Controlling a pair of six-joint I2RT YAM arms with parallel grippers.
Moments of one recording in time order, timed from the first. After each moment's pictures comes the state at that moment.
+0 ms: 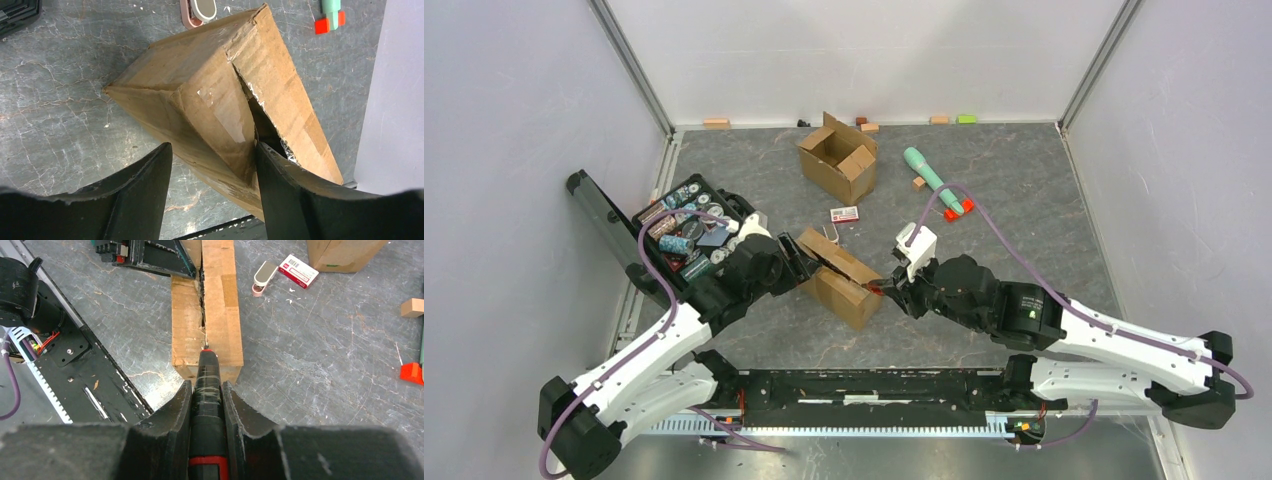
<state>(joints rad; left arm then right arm) -0.66 0.86 0.65 -0.44 -0.17 -0.99 1.23 0.91 0.95 -0.48 0.31 0.20</state>
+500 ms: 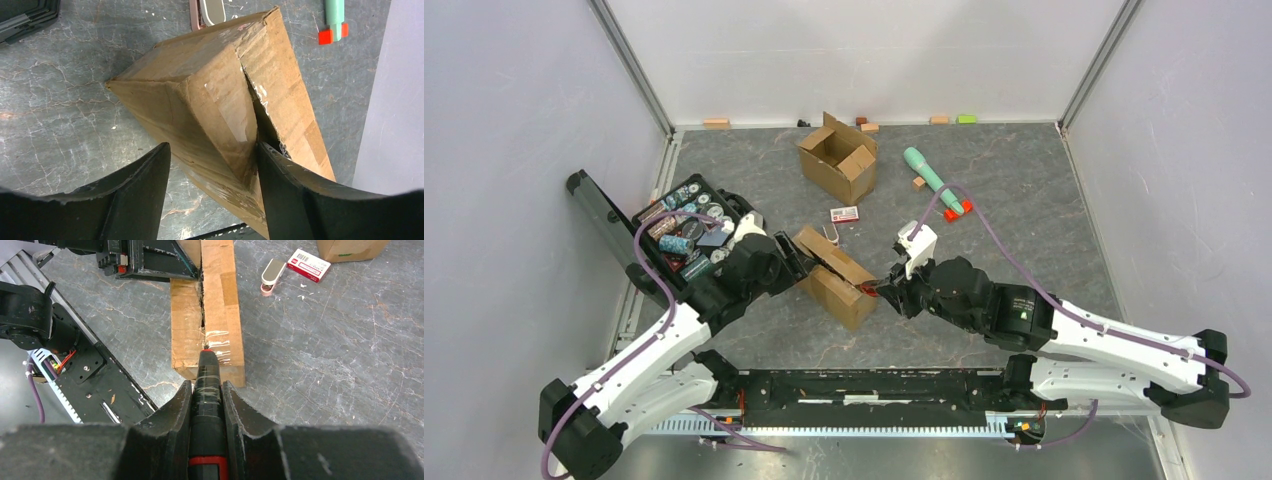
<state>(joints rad) -0.64 0.86 0.64 -0.44 -0.19 -1.00 1.23 0.93 0.90 -0.40 0.32 0.31</state>
